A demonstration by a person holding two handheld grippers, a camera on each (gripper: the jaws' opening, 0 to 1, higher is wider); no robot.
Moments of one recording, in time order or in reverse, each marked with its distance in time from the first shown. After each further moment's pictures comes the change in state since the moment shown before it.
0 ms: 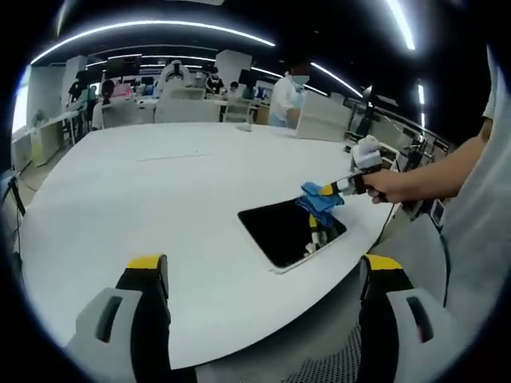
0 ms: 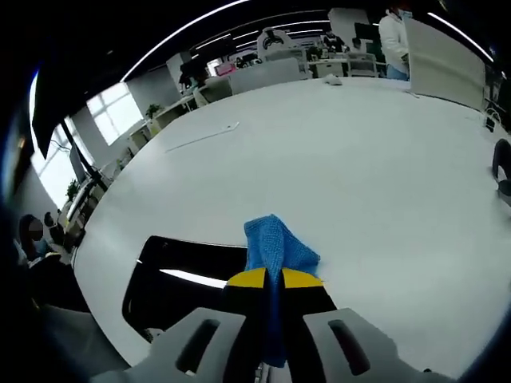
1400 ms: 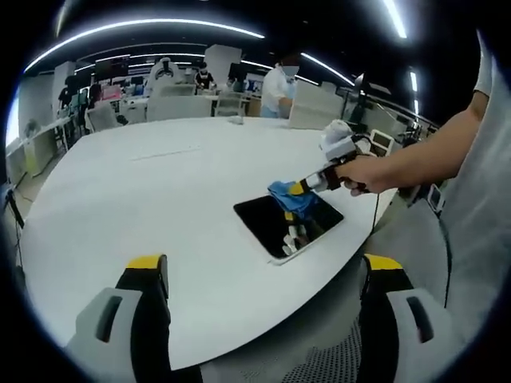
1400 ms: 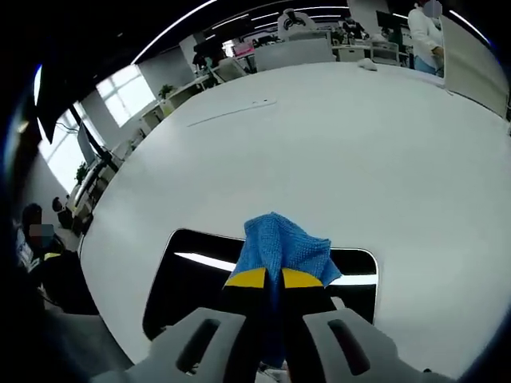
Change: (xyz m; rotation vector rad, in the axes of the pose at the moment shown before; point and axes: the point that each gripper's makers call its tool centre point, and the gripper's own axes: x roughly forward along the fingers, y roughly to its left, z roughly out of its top) left arm 0.001 -0.001 -0.009 0.056 0.047 -0.023; right arm 0.035 0.089 -0.011 -0.042 0.096 0.074
